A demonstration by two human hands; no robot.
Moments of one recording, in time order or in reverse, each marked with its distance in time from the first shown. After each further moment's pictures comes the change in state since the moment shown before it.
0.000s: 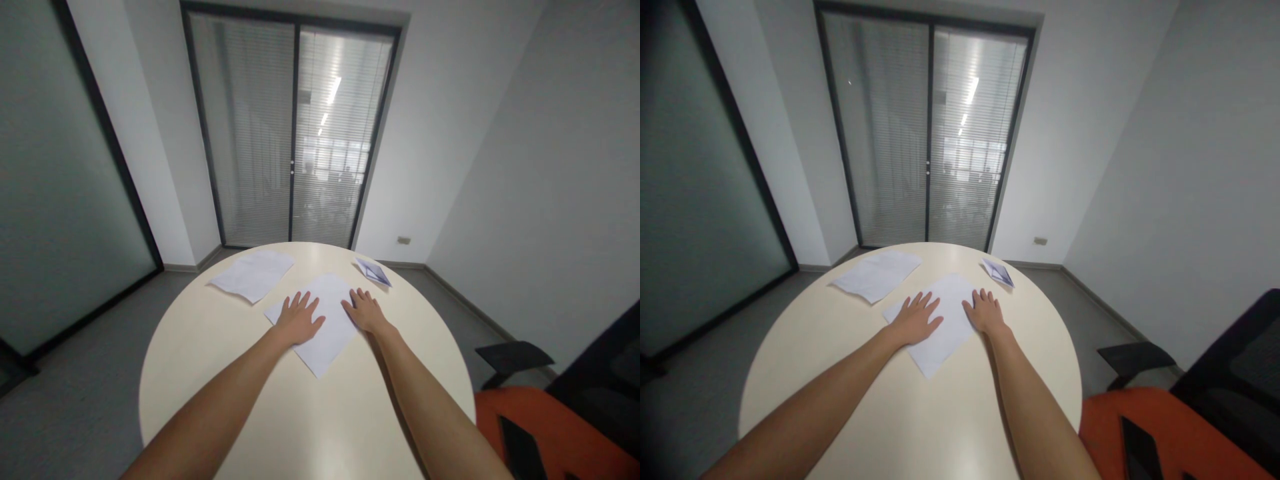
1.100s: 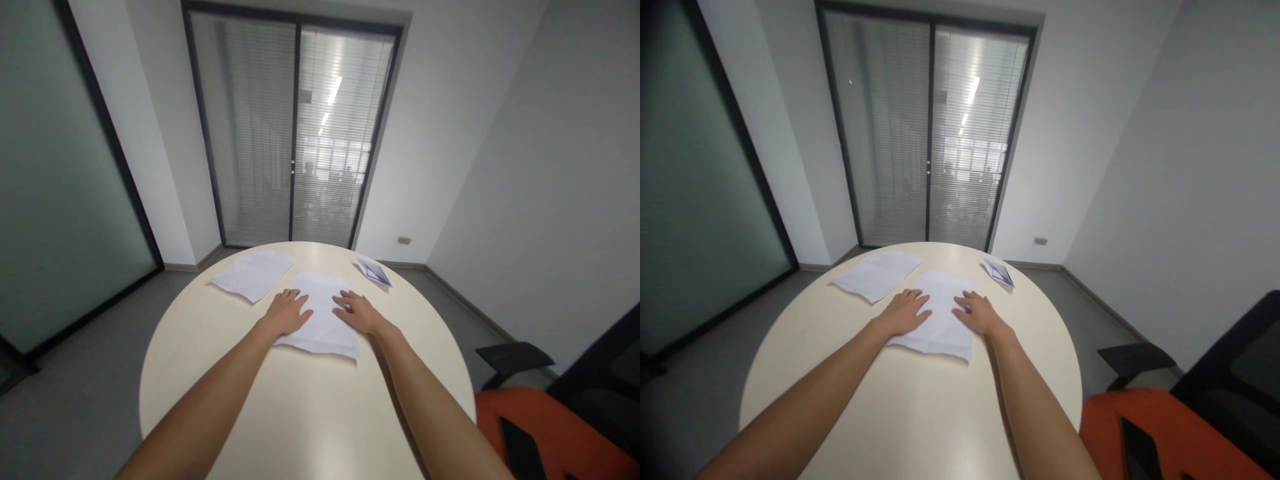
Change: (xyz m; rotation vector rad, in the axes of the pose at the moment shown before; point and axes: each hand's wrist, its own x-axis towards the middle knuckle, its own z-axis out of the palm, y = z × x) left_hand 0.004 -0.032 -0.015 0.031 0.078 0.029; right_hand -0.011 -0.005 -0.016 0.192 -0.088 -0.320
